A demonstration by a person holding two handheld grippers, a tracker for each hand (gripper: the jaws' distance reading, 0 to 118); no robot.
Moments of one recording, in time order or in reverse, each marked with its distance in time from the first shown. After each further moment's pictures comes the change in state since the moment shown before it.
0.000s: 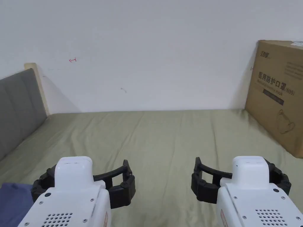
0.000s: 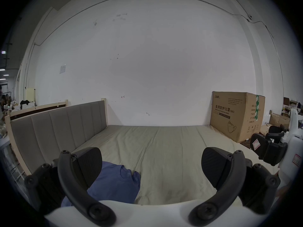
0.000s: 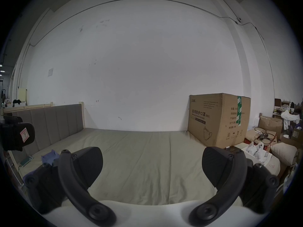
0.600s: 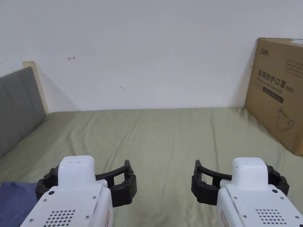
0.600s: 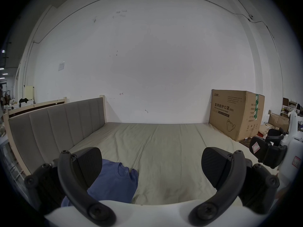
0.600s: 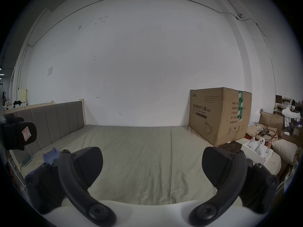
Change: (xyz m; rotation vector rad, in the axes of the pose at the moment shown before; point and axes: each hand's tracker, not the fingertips) left arm 0.003 -0.004 -0.007 -0.024 -0.012 0.009; right arm 0.003 -0.006 -0.002 -0.047 0.010 -0.017
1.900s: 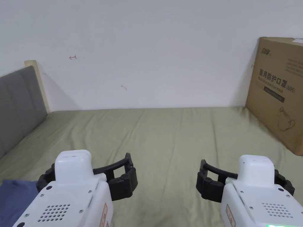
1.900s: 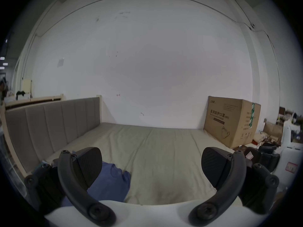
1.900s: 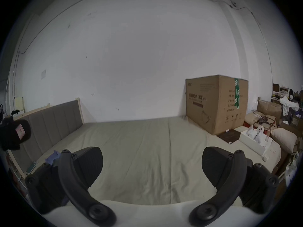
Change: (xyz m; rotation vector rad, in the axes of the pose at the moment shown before) left arm -0.001 0.004 0.001 0.020 -0.044 0.089; right arm 0.000 0.006 0.010 -0.060 -0.038 -0.073
